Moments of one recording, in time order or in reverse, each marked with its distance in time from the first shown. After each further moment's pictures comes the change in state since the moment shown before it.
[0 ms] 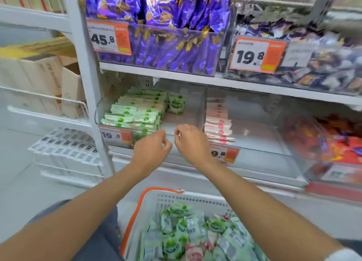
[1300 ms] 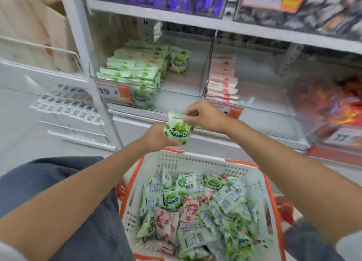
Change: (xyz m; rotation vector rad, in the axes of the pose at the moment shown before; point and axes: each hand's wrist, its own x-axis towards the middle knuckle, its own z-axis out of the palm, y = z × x) left_hand -0.048 -0.023 0.059 -0.661 -0.486 -0.101; right_hand -0.030 0.045 -0.014 0.380 -0.540 0.020
